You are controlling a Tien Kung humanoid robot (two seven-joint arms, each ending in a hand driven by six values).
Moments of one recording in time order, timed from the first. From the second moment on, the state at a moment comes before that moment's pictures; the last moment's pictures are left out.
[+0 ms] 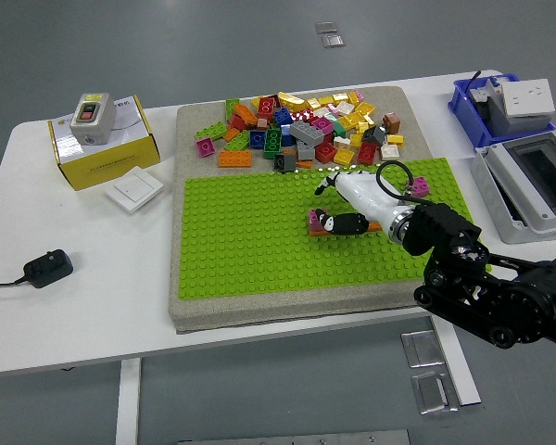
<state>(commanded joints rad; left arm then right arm) -0.04 0.08 -1.23 -0.18 1.04 0.10 0.07 0.73 -0.25 0.43 1.15 -1.75 -0.17 -0.25</state>
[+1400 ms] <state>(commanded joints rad) -0.04 0.08 -1.22 -0.18 1.04 0.10 0.07 0.69 -0.27 0.38 1.17 -1.73 -0.19 -0.24</state>
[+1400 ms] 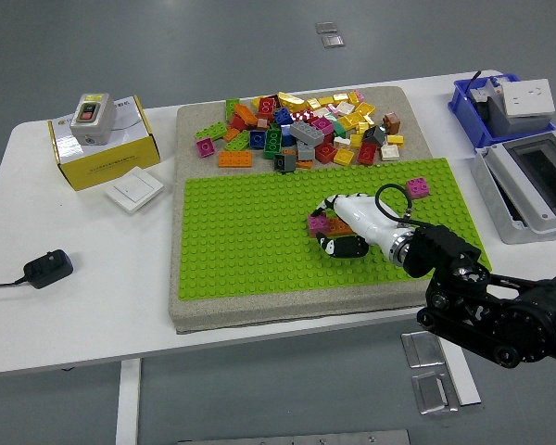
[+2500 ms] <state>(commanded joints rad) -0.03 0.07 -1.22 -0.18 1.03 0.10 0.07 0.65 -0.40 0.67 1.13 -1.85 -0.25 -0.25</state>
